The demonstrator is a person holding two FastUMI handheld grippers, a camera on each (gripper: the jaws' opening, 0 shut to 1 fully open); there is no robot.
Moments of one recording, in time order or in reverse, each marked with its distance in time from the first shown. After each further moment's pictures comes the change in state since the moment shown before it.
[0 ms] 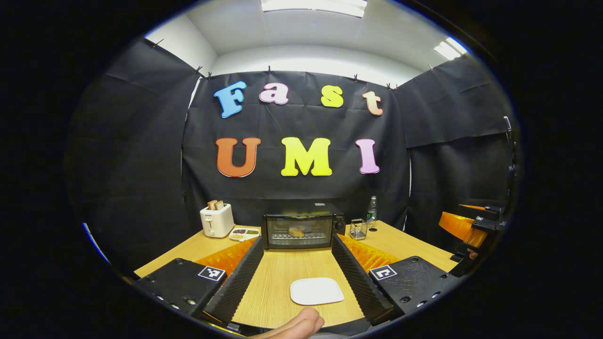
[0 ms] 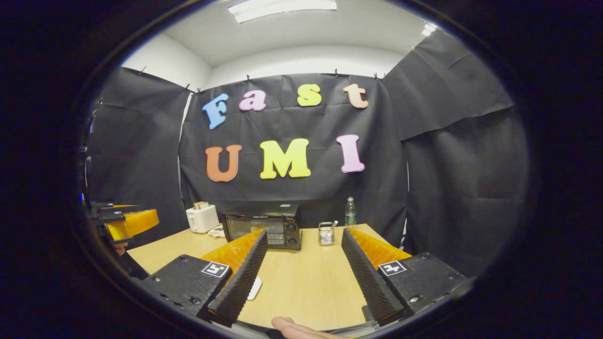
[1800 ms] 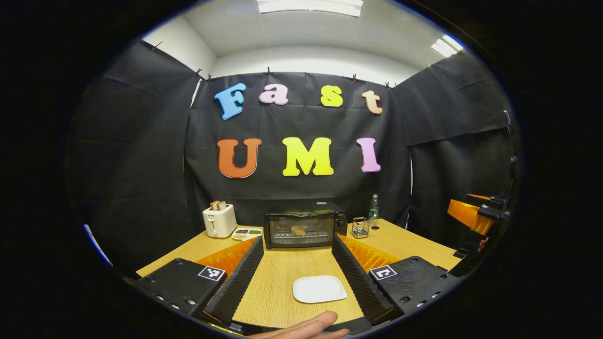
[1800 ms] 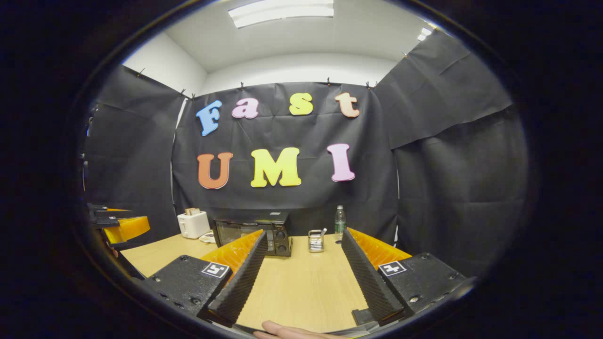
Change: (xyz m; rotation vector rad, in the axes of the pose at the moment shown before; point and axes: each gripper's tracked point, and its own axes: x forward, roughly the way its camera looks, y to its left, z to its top) left arm -0.005 0.003 -0.007 0.011 -0.006 0.011; right arm -0.003 -0.024 0.006 -0.001 -0.053 -0.049
